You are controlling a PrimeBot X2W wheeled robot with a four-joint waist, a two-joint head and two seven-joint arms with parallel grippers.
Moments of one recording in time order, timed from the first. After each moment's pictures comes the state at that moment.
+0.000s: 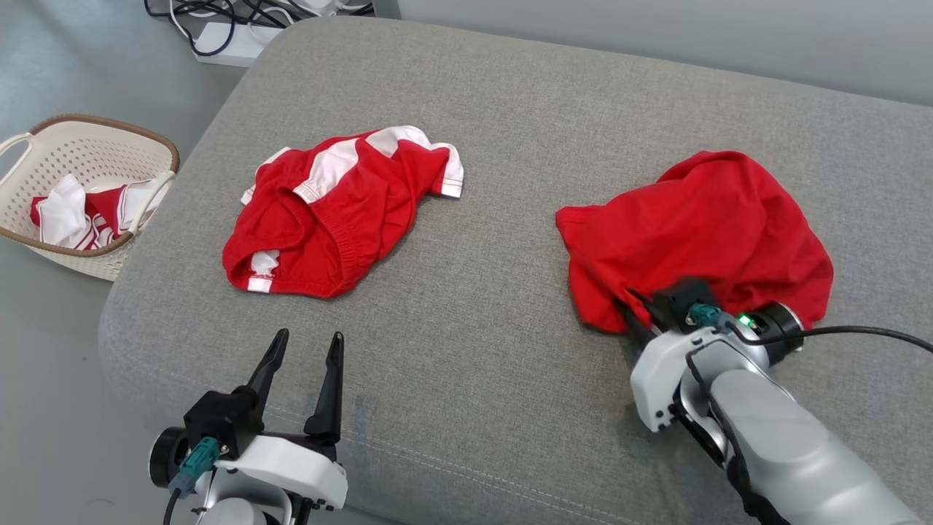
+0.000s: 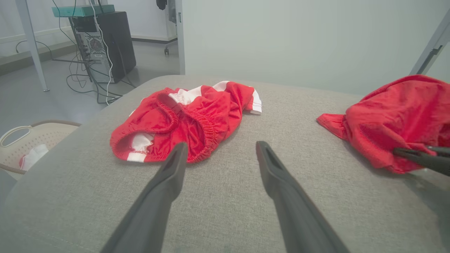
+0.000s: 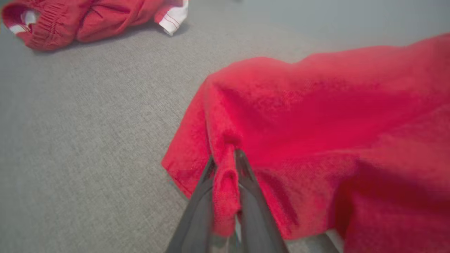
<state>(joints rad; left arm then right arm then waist) -0.13 0.04 -0.13 0.34 -0.23 -0.05 -0.26 -0.70 -0.11 0.70 1.05 0.30 0.13 -0.20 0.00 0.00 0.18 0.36</state>
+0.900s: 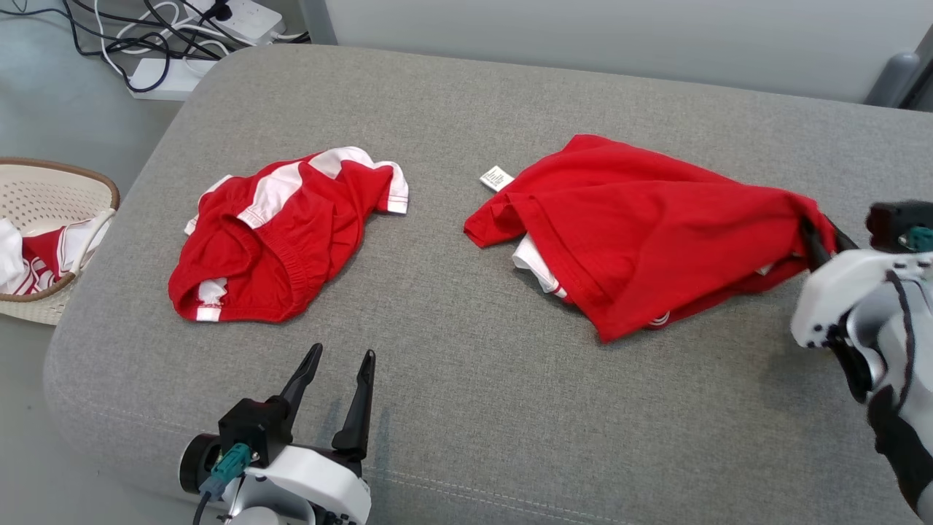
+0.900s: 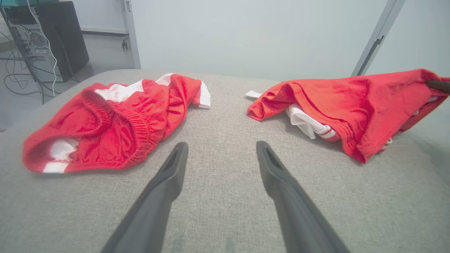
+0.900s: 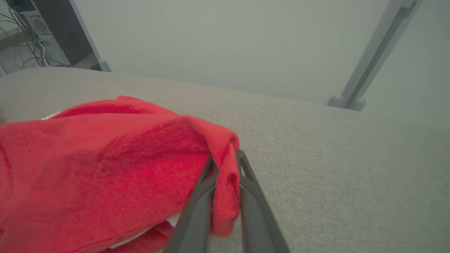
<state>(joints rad) -0.13 0.04 -0.21 0.37 -0.26 -0.05 -0.26 -0.80 -0.28 0.36 1.12 0.42 0.13 -0.19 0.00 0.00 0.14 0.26</state>
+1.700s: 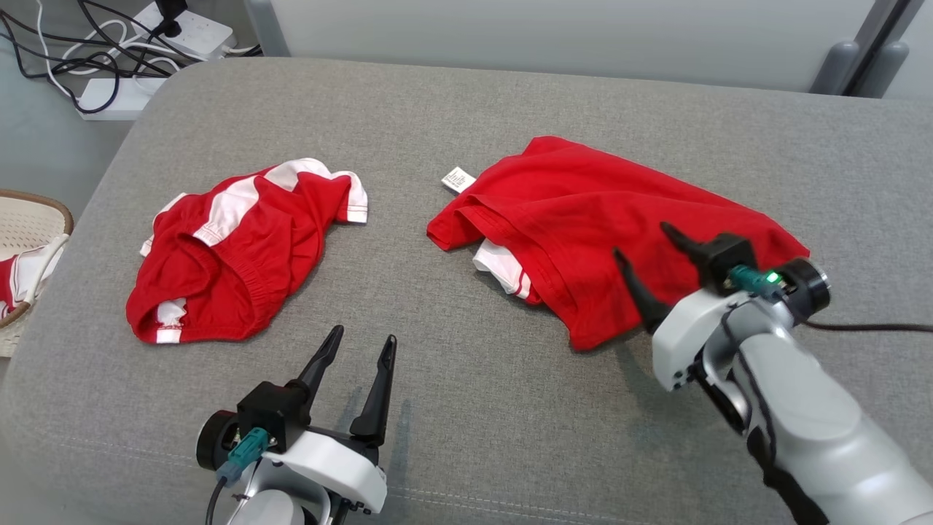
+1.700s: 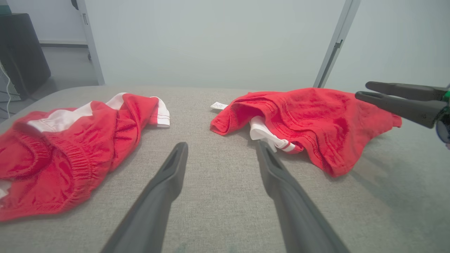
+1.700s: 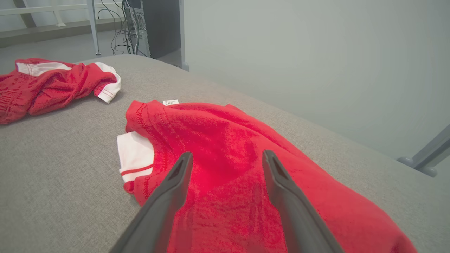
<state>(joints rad) -0.17 0.04 -0.26 0.36 -0.26 -0.07 -0.26 -0.73 -0.16 0.60 0.89 0.31 0.13 -0.25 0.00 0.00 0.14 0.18</state>
